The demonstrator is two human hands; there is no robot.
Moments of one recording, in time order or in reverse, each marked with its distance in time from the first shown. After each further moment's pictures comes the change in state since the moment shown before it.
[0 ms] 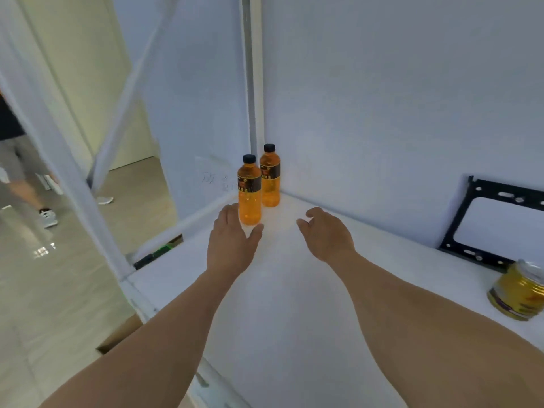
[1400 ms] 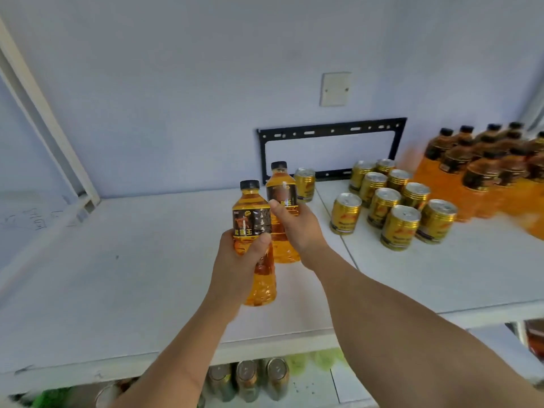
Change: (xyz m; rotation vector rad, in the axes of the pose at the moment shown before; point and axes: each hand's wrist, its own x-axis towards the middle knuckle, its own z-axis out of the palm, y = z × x) left_hand -0.204 0.112 -0.027 -0.937 -0.831 0.130; right_hand -0.237 0.059 -0.077 0.799 0.534 0.509
